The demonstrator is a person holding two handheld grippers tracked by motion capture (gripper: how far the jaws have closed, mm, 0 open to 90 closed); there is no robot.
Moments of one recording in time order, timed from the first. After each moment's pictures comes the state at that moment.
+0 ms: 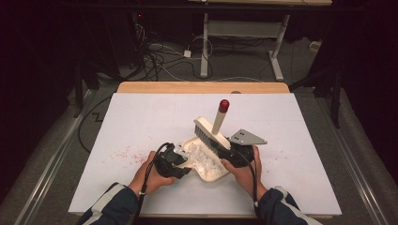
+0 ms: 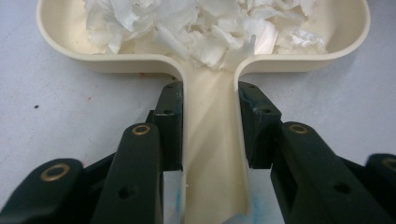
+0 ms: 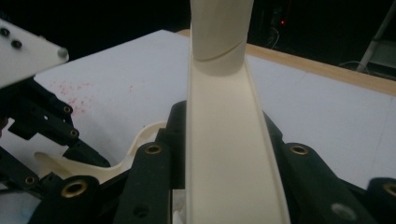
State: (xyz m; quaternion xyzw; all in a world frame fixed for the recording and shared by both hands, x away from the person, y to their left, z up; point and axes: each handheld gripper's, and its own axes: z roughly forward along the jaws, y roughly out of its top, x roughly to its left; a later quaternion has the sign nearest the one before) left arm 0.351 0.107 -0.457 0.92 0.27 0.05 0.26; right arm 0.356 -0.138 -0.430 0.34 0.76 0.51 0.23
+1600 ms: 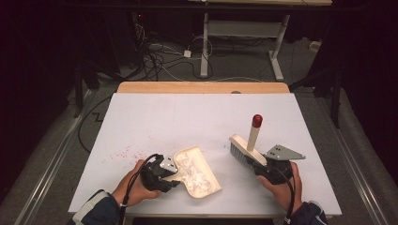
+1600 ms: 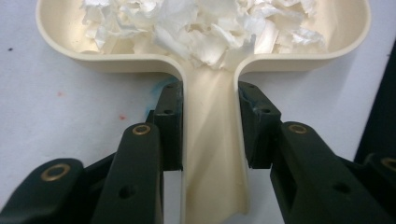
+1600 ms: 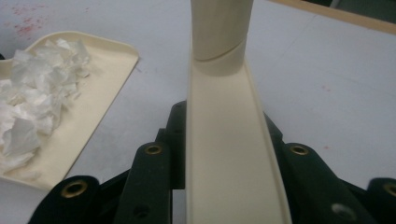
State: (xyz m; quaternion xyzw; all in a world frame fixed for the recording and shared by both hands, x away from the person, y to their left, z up) left arm 0.310 0.134 -0.450 0.95 0.22 0.04 0.24; right arm 0.312 -0.228 -0.439 0.38 0.79 0.42 0.23
